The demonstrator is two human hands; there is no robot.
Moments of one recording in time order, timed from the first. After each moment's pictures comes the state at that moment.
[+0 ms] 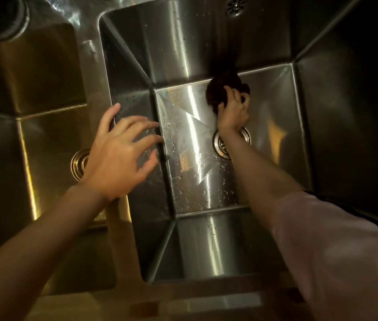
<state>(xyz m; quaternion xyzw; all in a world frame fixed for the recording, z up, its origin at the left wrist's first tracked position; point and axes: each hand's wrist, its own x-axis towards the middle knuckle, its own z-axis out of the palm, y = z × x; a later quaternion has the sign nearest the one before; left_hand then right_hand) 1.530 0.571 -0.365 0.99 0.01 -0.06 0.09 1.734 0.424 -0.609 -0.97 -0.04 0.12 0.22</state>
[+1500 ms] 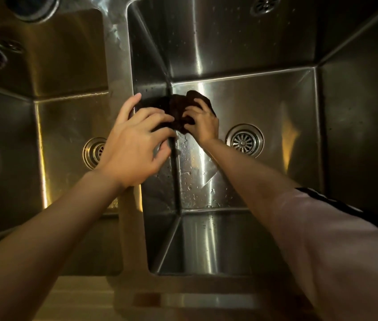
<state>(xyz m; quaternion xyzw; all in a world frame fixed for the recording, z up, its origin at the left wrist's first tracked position) 1.532 0.571 -0.364 1.00 0.02 -0.04 0.08 1.670 0.479 -0.613 -0.86 -0.34 0.22 0.30</state>
